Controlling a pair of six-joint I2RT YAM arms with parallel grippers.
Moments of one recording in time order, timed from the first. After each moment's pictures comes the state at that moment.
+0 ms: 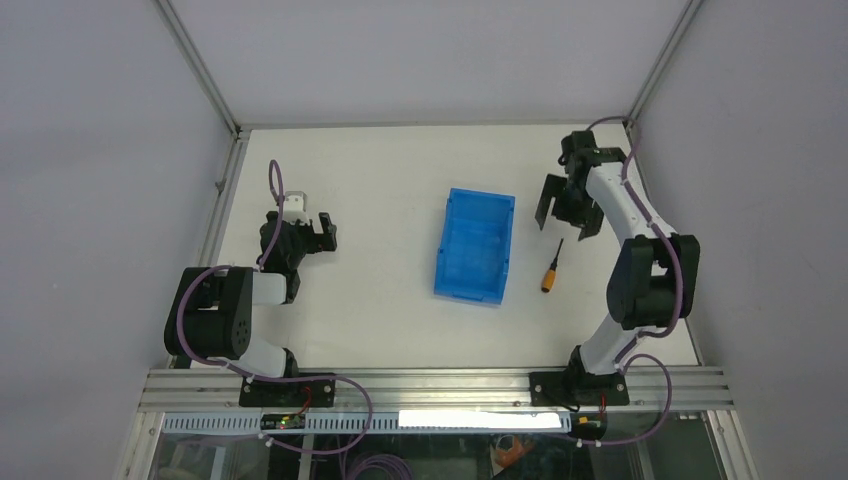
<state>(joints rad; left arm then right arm) -0.01 1.51 0.36 0.82 0.05 -0.06 0.10 1.66 1.51 -1.09 0.17 0.38</state>
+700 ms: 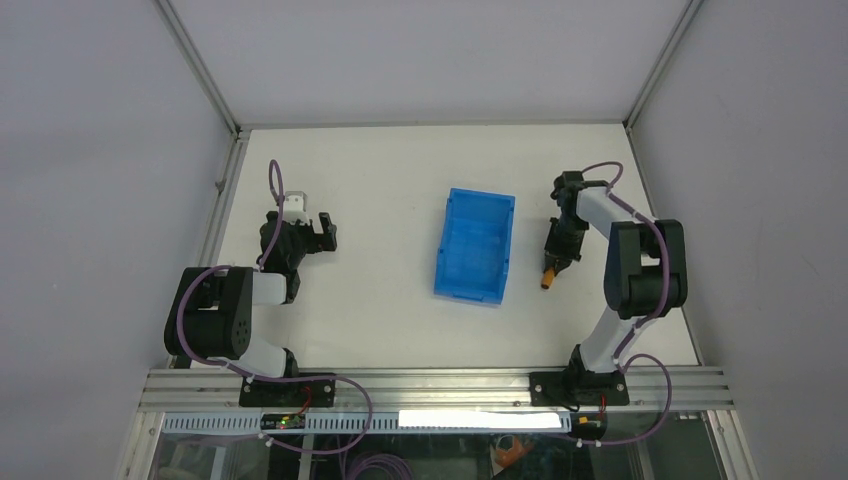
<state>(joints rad) -0.01 1.51 0.36 0.82 0.05 -0.06 0.06 1.75 1.10 -0.90 0.03 0.41</state>
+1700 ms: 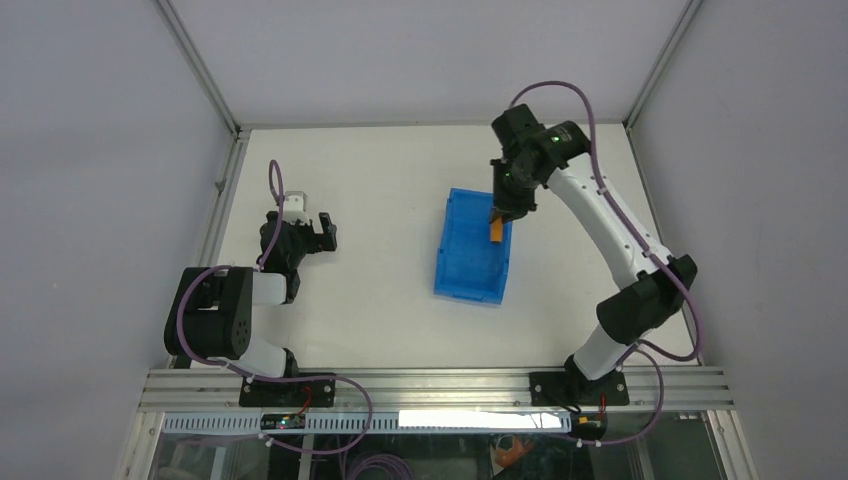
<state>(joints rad) -0.01 1.51 0.36 0.82 0.05 -0.06 0.45 1.61 1.80 -1.40 0.00 0.50</state>
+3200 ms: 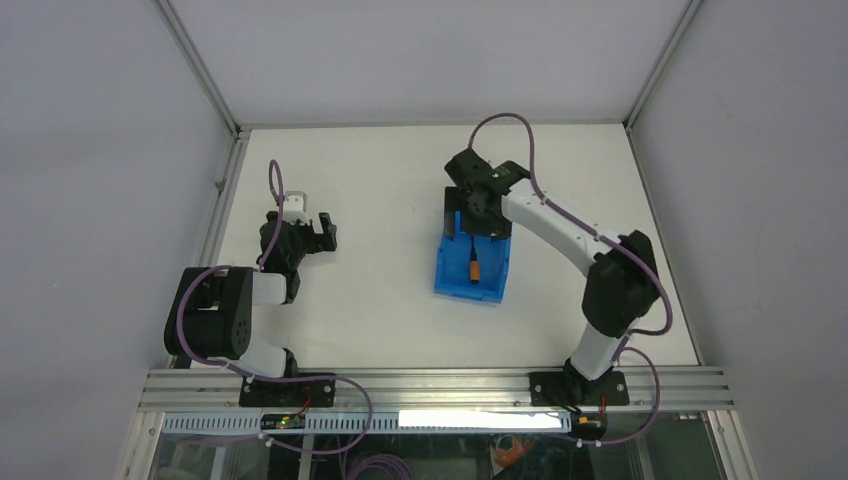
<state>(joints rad) -0.01 1.51 0.36 0.82 0.05 -0.06 0.68 1.78 1.52 -1.02 0.21 0.65</state>
